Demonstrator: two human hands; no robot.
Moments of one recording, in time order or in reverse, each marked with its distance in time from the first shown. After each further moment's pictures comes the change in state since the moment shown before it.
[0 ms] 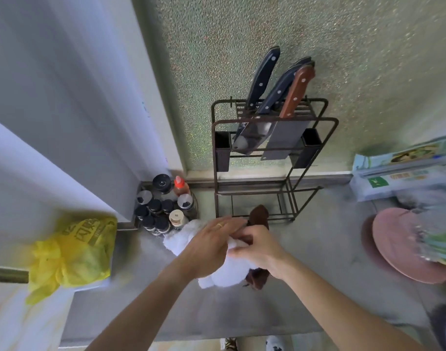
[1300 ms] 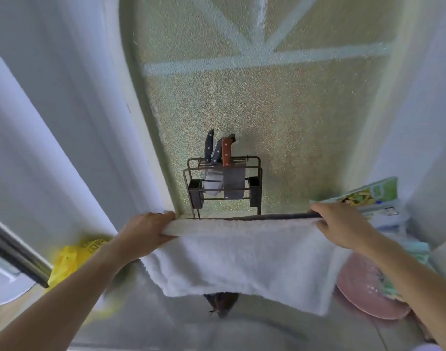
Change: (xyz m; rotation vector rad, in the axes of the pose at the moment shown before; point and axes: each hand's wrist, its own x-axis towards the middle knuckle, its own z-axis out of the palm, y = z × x) left_hand -0.068 0.182 -0.090 0.687 0.244 -0.164; right_hand -0.202 0.024 -0.292 -1.082 0.520 -0.413
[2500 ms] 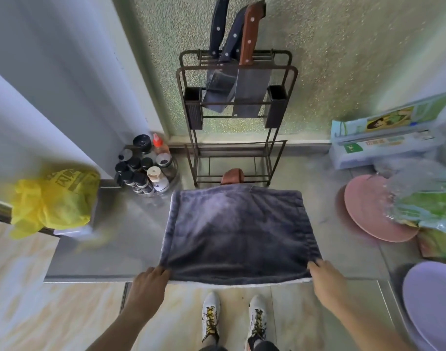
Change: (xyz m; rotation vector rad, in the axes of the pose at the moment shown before) left_hand -0.182 -0.027 0.304 0.015 -0.495 -0.136; right_hand -0.150 -0.042 0.333 -0.161 -0.466 0.328
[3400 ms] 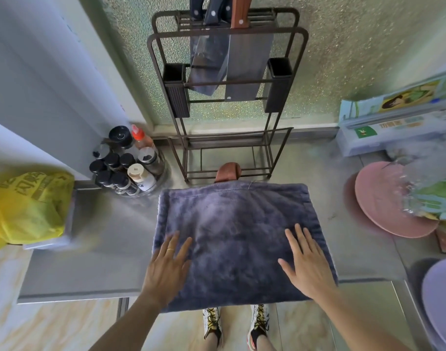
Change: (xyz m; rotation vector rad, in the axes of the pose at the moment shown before) left_hand 0.089 0.030 0.012 -0.121 0.038 0.064; right_hand 0.051 -0.047 0.009 0.144 0.036 -0.124
